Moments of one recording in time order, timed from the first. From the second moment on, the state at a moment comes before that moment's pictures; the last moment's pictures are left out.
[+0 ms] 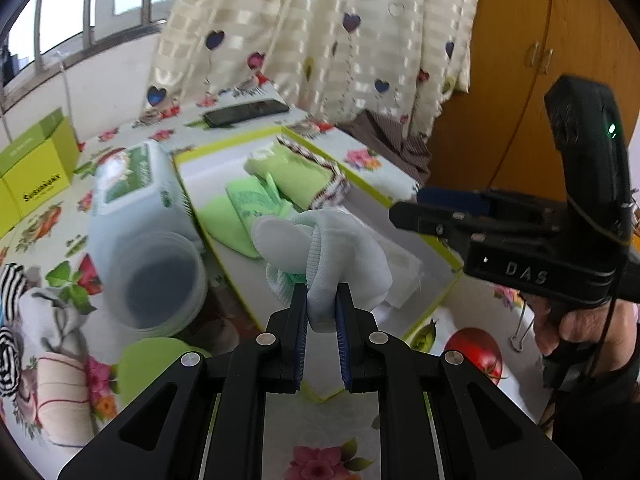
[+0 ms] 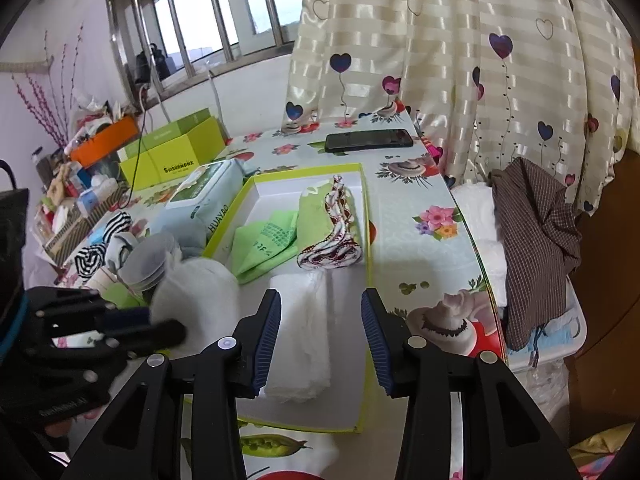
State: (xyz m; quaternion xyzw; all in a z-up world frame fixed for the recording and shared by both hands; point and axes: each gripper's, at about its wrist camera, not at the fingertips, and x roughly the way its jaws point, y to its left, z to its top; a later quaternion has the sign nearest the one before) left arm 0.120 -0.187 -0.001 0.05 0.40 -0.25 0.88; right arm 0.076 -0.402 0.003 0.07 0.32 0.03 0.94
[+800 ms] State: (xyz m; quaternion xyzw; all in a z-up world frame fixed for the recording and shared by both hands) left arm 0.096 -0.165 0.019 0.02 0.38 -0.24 0.89; right arm 0.054 -0.365 0.019 0.04 0.32 0.04 0.94
